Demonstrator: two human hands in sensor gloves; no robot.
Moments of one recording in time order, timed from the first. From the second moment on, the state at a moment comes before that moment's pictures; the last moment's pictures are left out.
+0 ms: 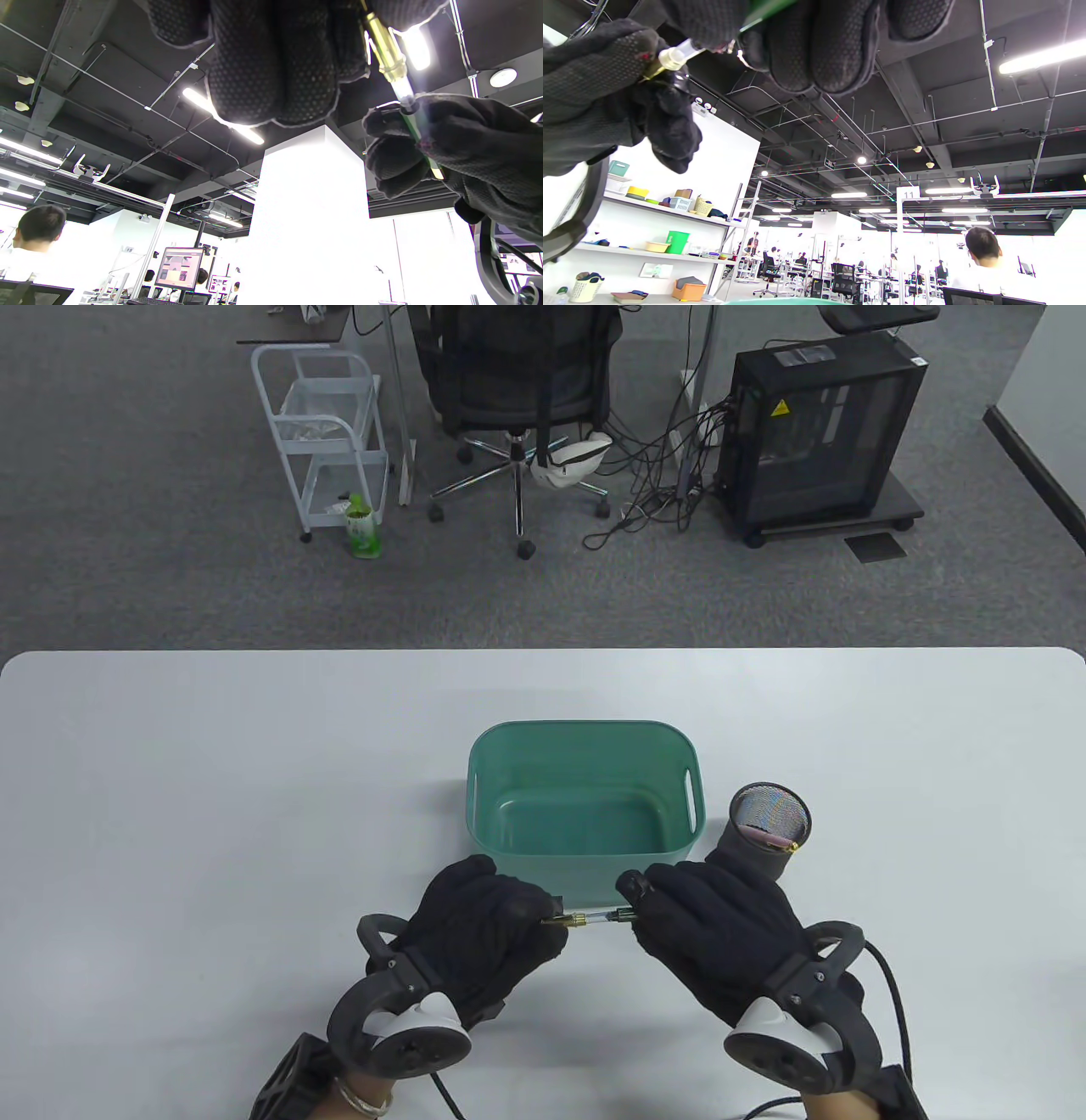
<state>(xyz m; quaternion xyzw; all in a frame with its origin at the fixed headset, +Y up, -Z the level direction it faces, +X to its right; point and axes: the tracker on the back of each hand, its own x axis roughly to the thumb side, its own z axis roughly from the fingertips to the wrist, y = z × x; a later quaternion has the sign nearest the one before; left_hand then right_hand) -0.126 -0.600 -0.216 0.35 -0.37 0.20 0.84 0.143 -0.586 -0.205 0.30 -0.39 0.86 0.11</state>
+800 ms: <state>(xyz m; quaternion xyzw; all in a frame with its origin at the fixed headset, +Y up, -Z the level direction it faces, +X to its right) -0.144 -0.591 -0.219 0.36 -0.35 0.23 0.83 0.164 -0.578 -0.207 0.26 -0.41 0.87 0.12</state>
